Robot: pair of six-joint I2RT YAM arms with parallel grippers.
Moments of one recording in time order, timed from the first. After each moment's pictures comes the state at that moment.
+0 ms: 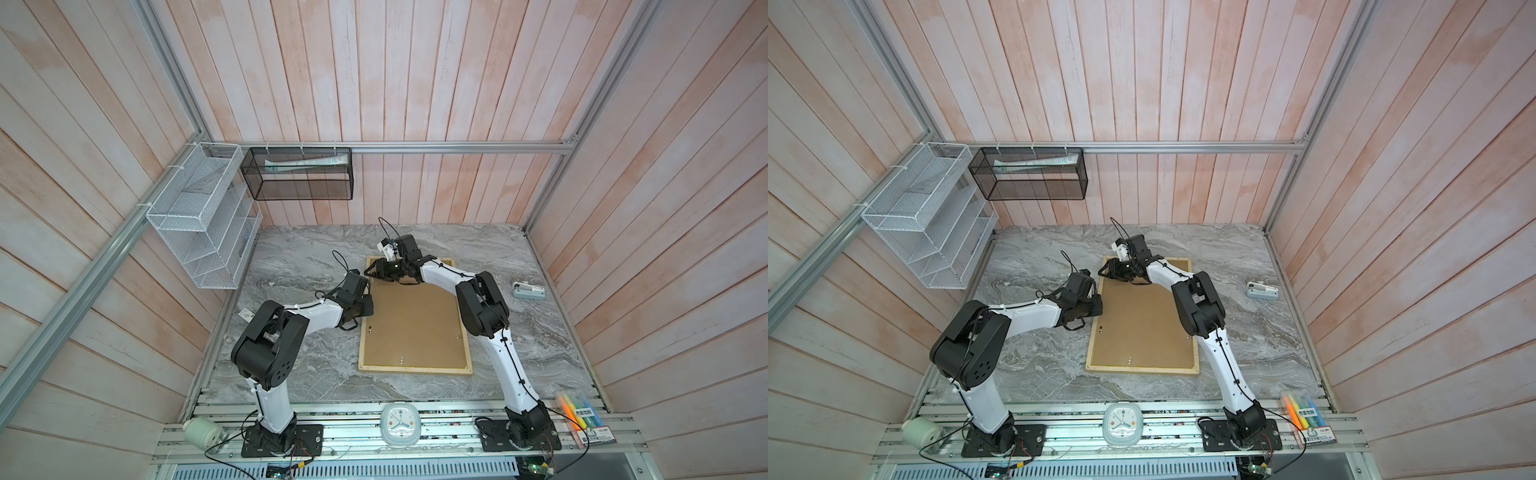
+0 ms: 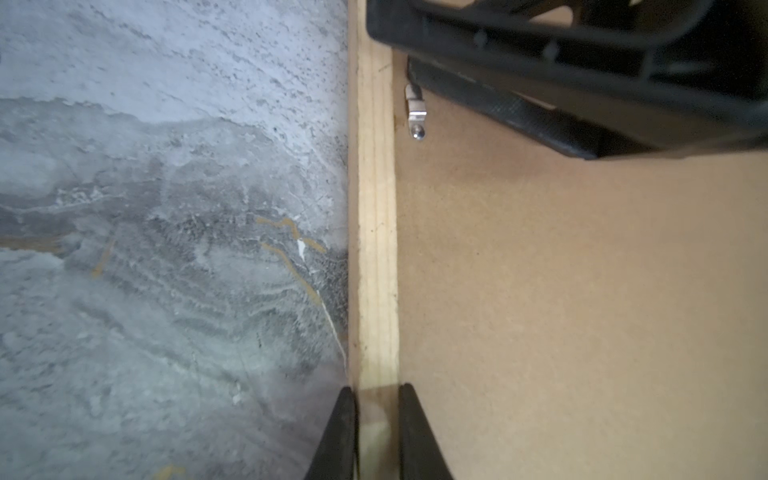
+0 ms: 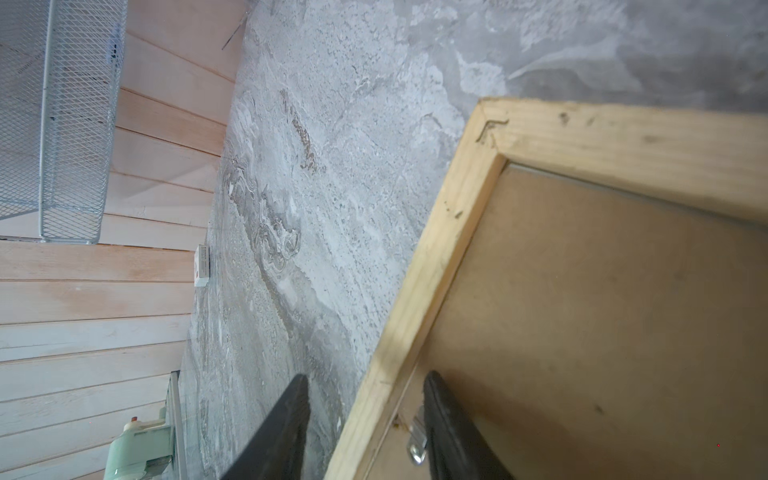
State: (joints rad) left arm -0.50 1.82 0.97 -0.06 0.00 -0.49; right arm 0.55 2.51 1.95 -0.18 -0.66 0.57
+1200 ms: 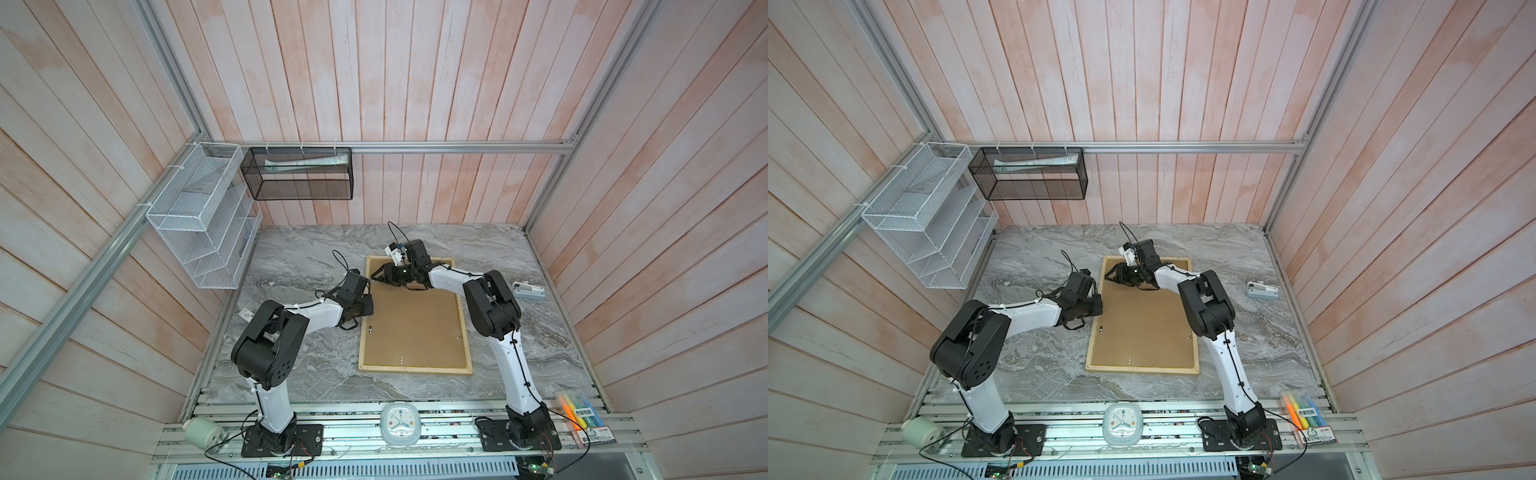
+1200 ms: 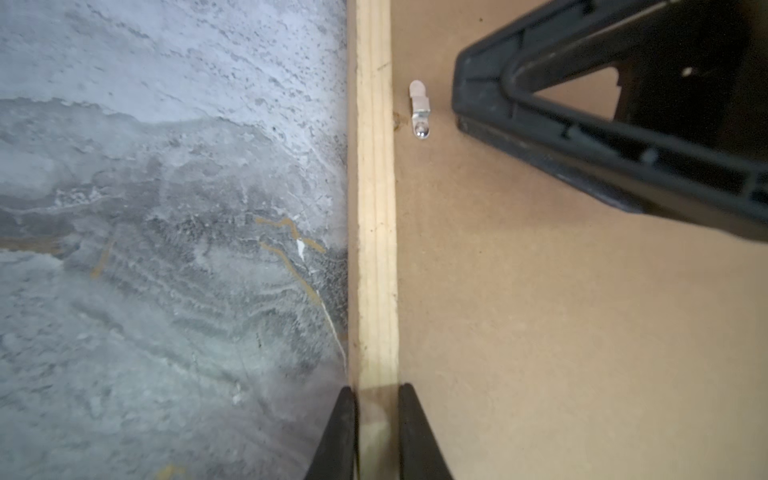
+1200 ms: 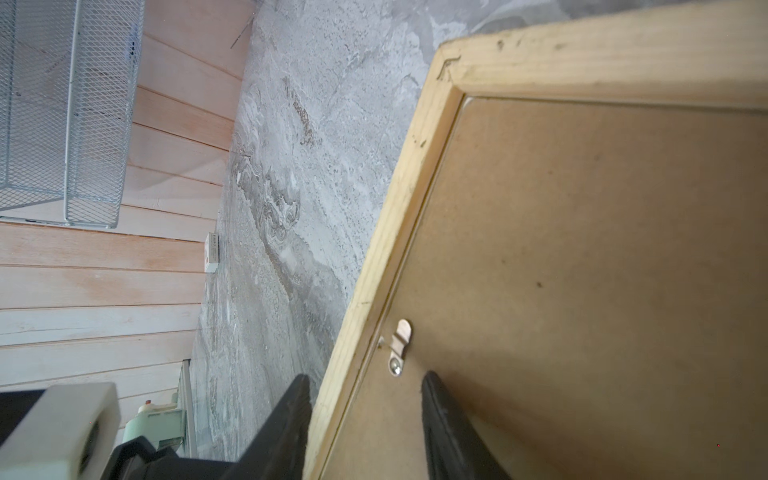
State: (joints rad) left arm -0.50 1.82 0.97 -0.07 0.00 -0.49; right arm 0.52 2.40 1.73 -0.06 -0.69 0.59
